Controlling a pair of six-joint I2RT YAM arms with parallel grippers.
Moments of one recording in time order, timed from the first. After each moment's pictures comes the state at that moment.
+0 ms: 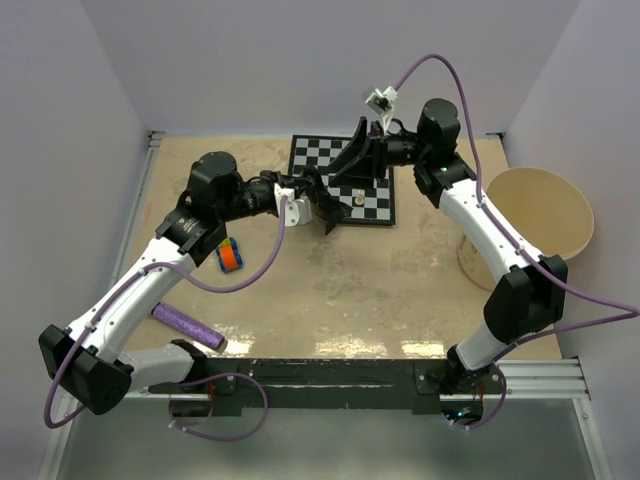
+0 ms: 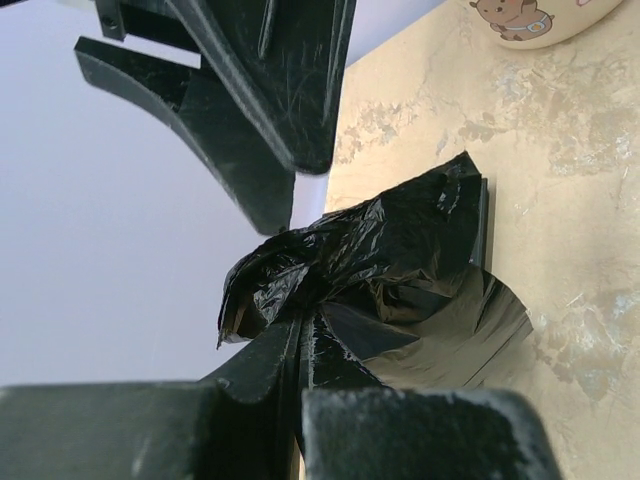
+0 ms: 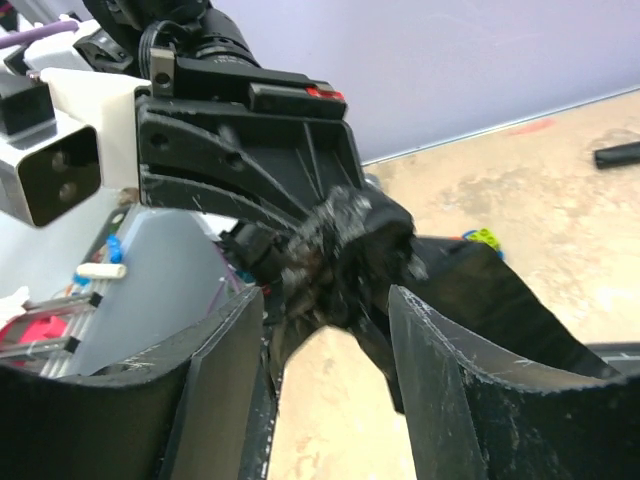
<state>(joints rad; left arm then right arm) -0.54 1.19 1.20 -0.18 0.59 0.96 0.34 1.59 1.49 0.17 -1.30 0.47</state>
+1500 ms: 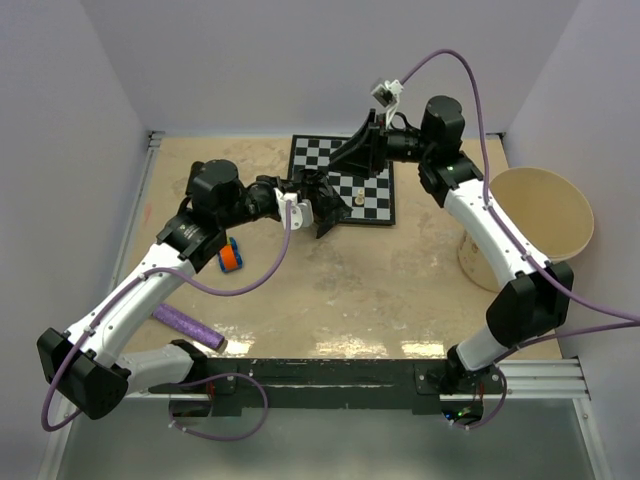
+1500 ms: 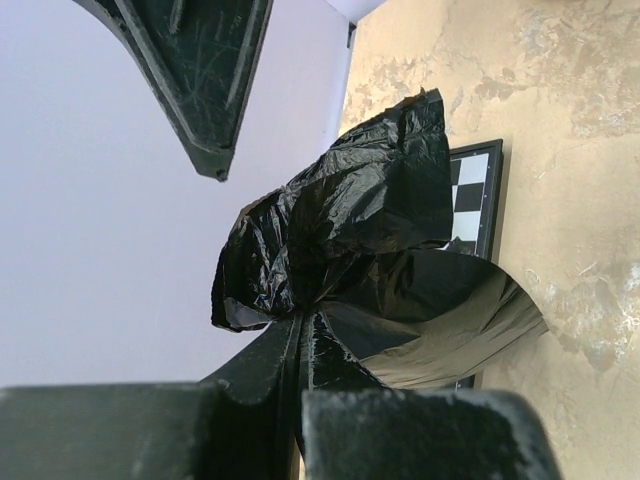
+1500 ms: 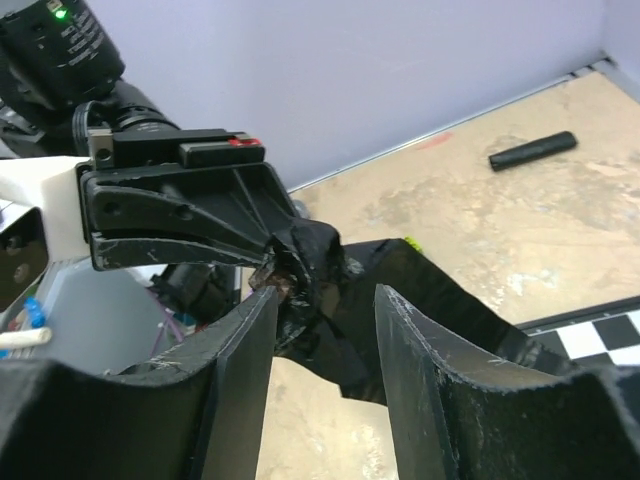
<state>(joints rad) -0.56 1.17 1.15 -0.17 0.48 0.98 0.34 1.57 1.52 0.06 -1.09 0.39</state>
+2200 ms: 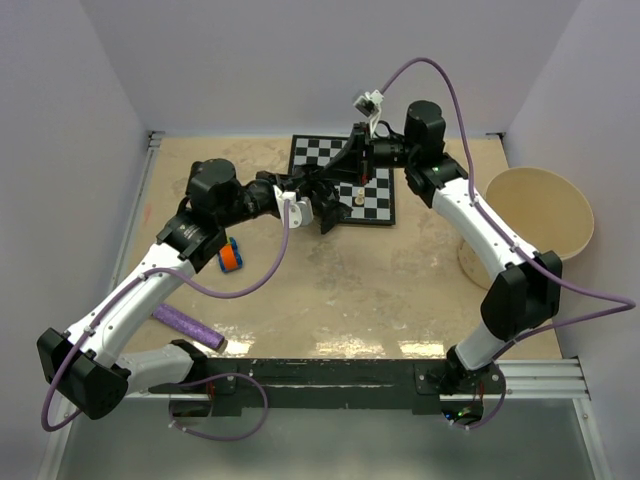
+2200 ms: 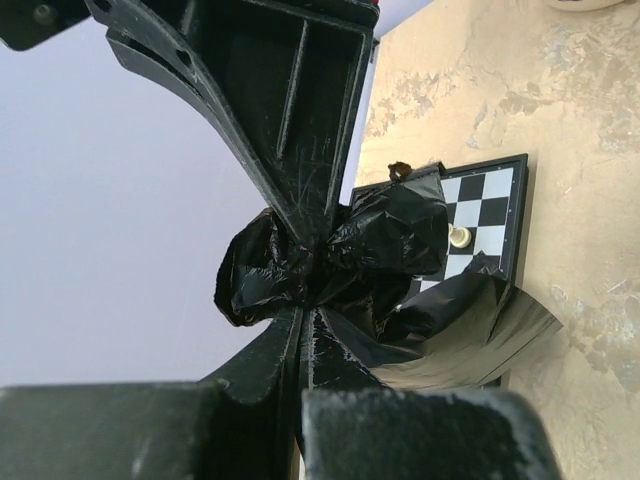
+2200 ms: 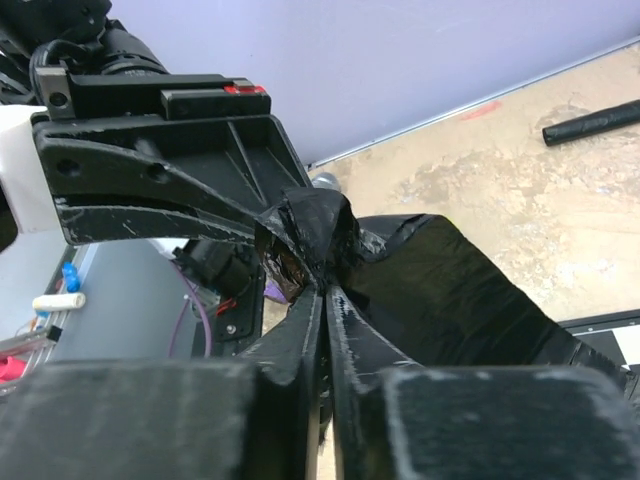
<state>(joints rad) -0.56 1.17 1.15 -0.12 0.48 0.98 0.40 1.62 1.51 0.04 -1.14 0.36</state>
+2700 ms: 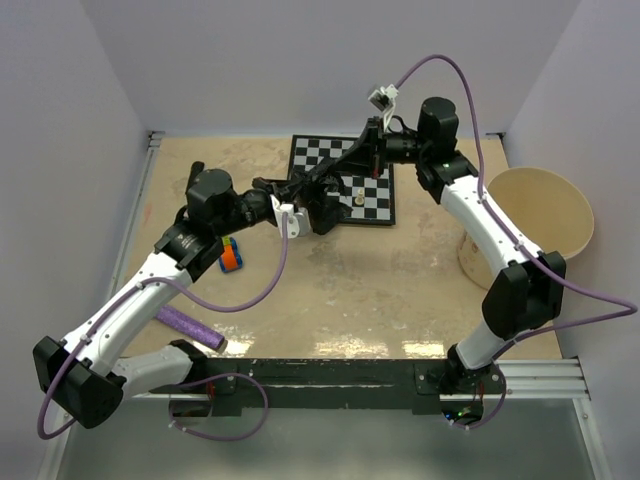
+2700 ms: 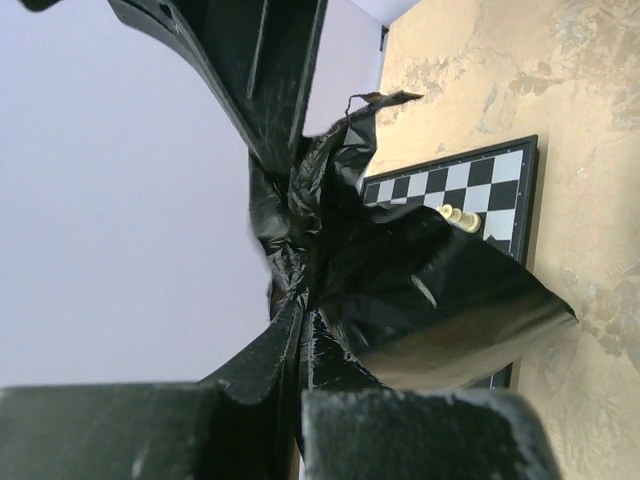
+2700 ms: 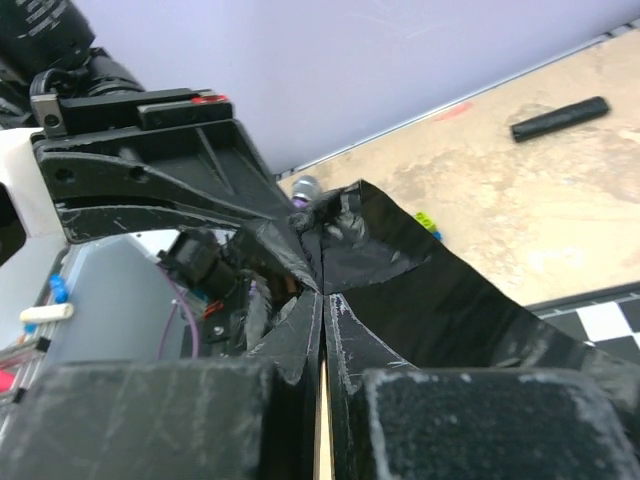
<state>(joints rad) -0.56 1.12 1.07 -0.08 0.46 1.03 0.34 1.62 1.51 0.04 -1.16 0.37</state>
